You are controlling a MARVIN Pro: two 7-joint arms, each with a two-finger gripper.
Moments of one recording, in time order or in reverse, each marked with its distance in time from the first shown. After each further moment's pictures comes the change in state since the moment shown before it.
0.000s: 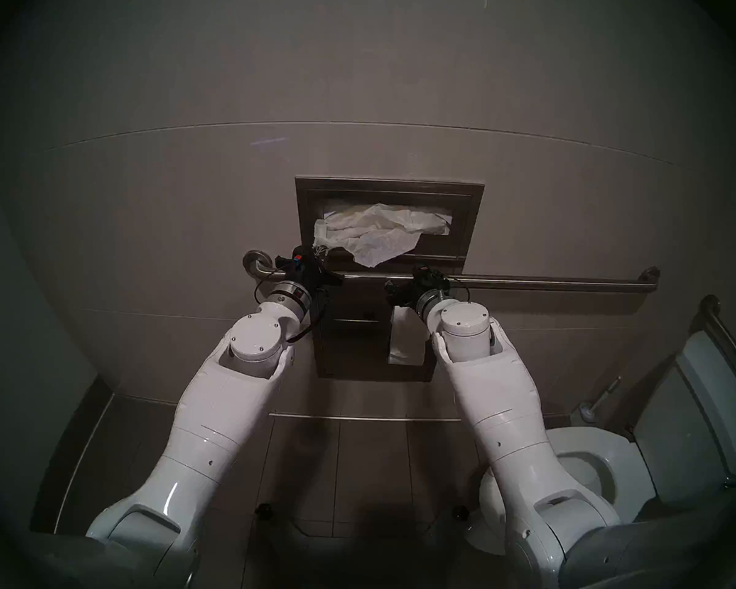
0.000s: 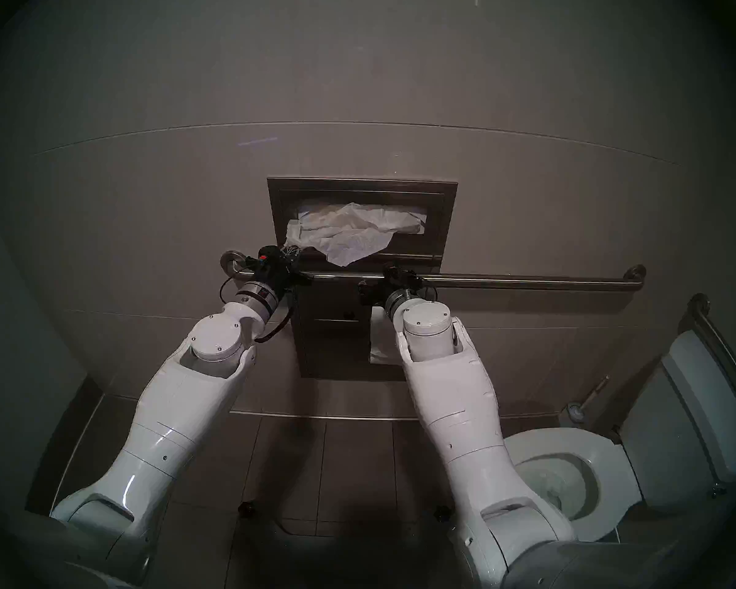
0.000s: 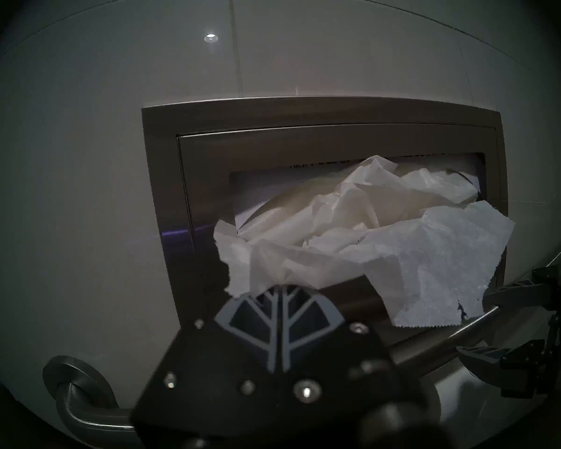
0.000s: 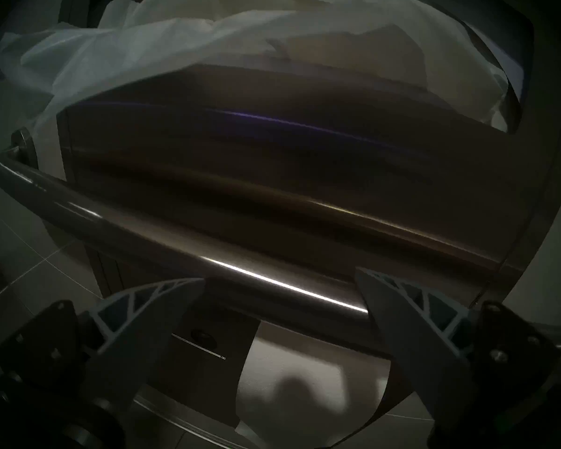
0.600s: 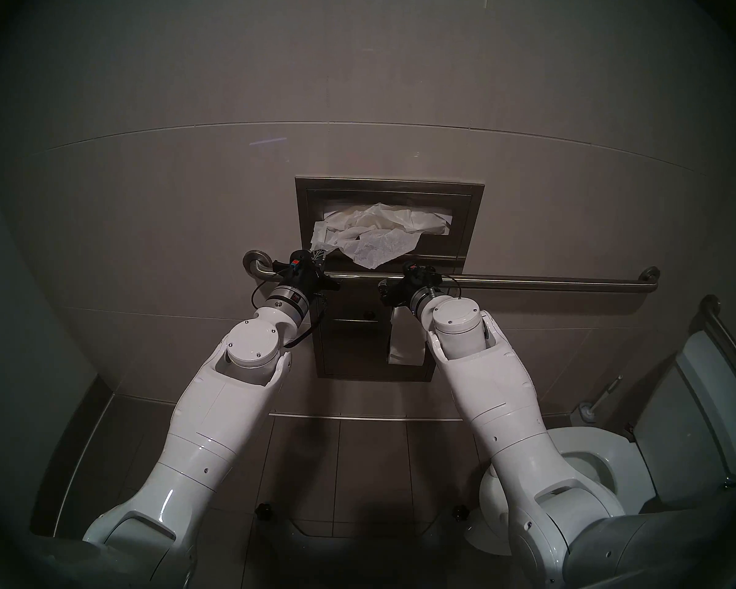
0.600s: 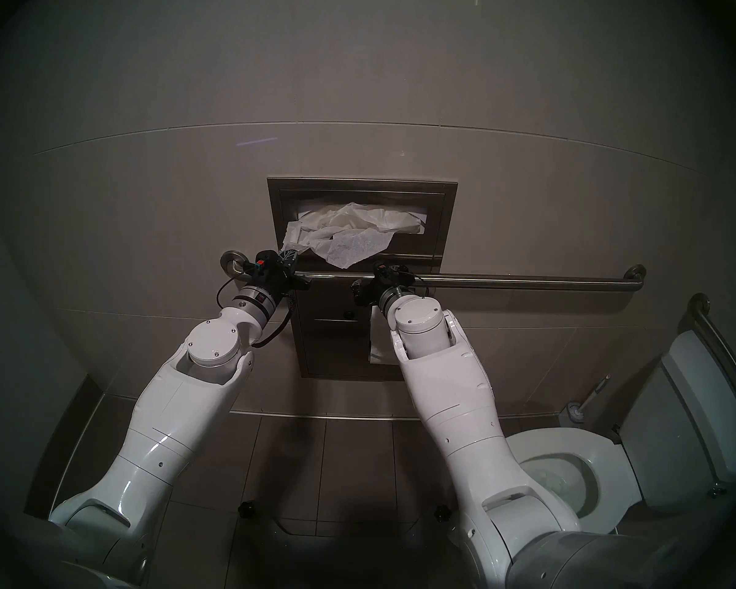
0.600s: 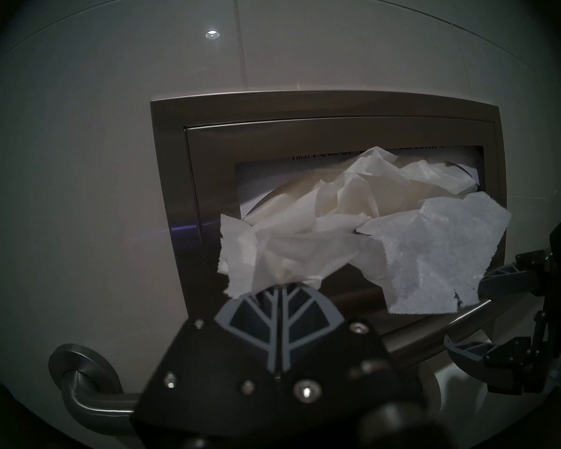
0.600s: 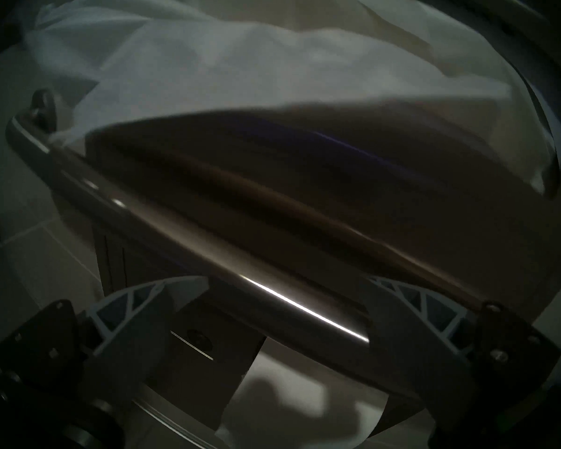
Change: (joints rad) left arm 0.021 0.014 0.000 -0.010 -0.002 0.006 0.014; right arm 0.040 0.058 -0.114 0.017 -0.144 -0.030 0.043
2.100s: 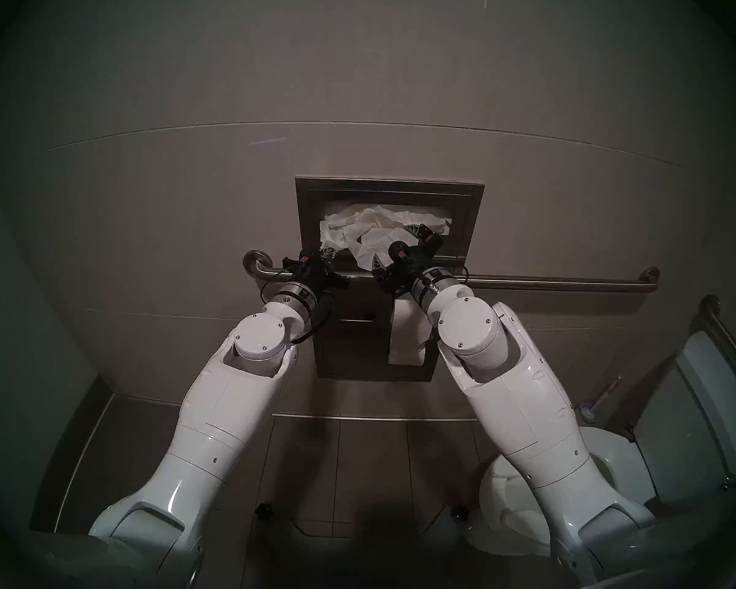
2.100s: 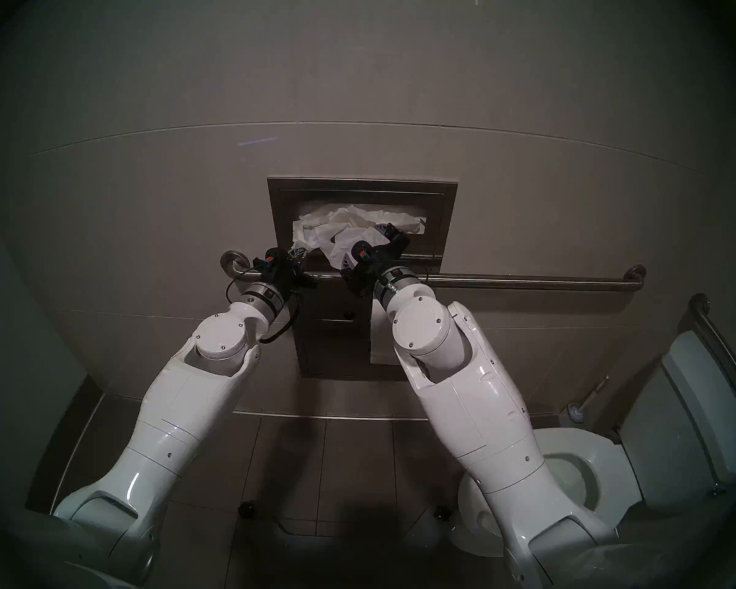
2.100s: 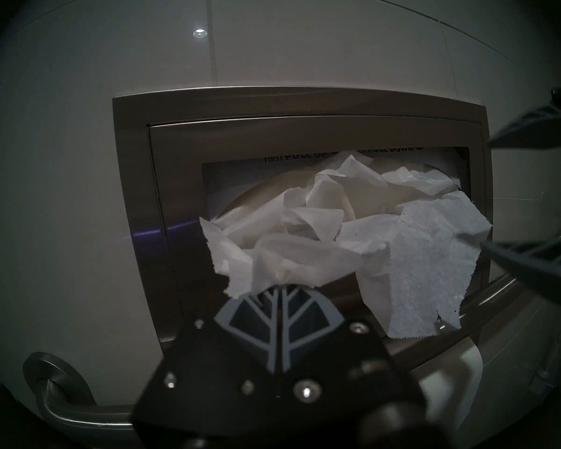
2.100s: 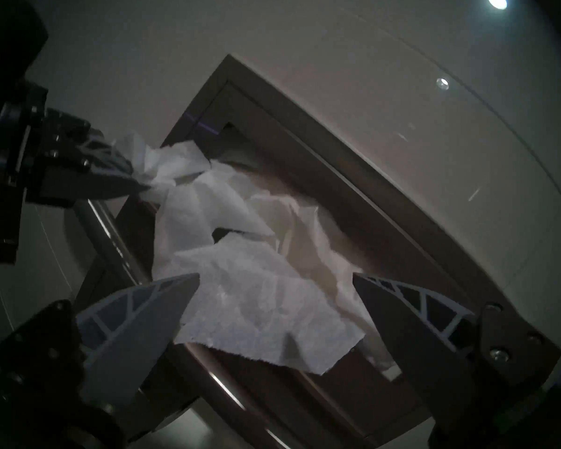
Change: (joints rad) left arm -0.043 -0.032 0.005 0.045 0.006 -0.007 -0.057; right arm -0.127 0.169 -0.097 -0.448 -0.175 -0.005 0.007
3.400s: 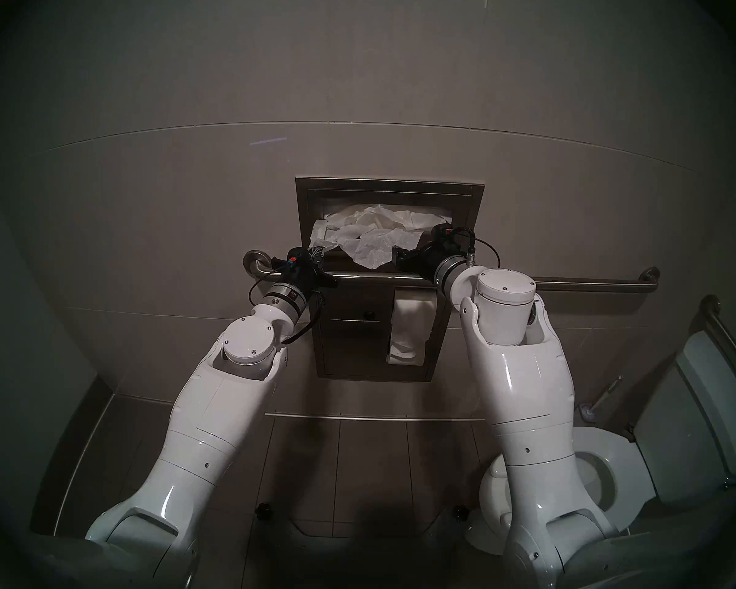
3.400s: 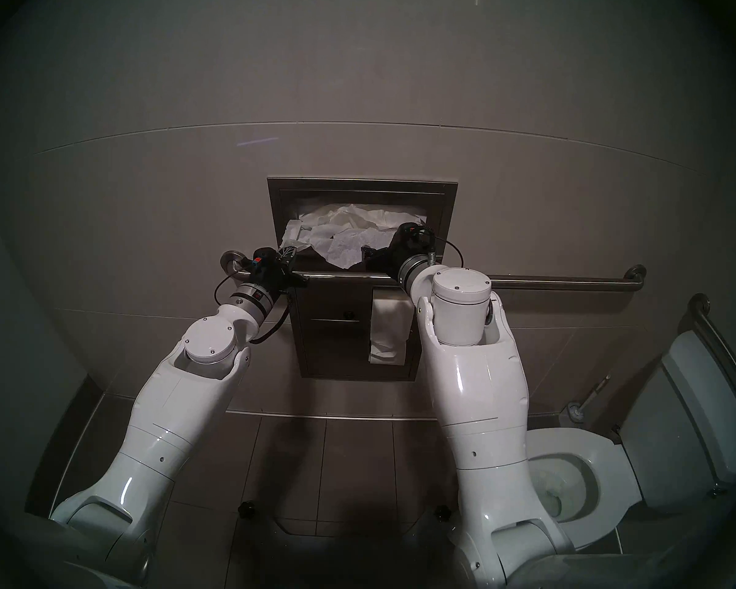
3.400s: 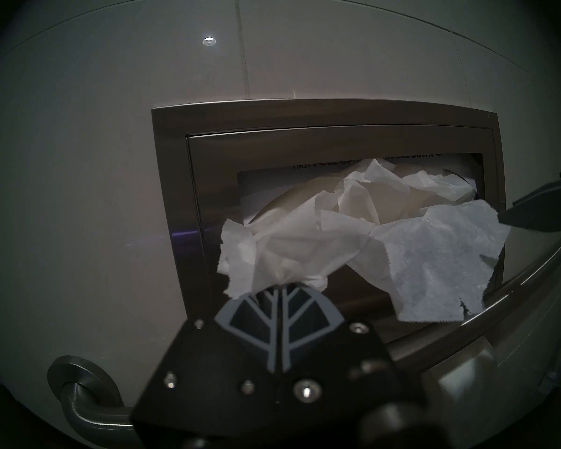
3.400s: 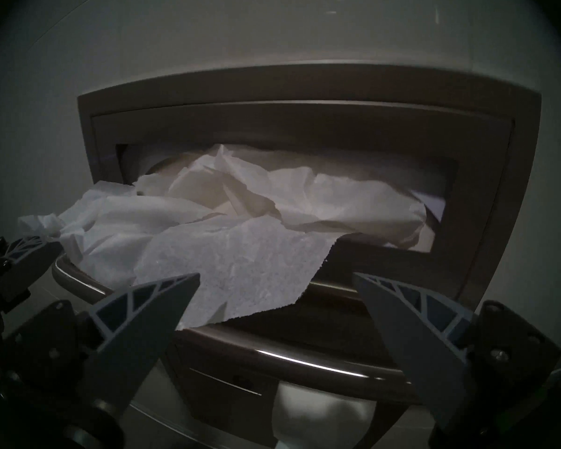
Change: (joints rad) left arm 0.036 0.020 -0.042 -0.030 0.005 -0.026 0.002; right arm 0.036 -0.267 0.300 0.094 0.463 0.293 0.002
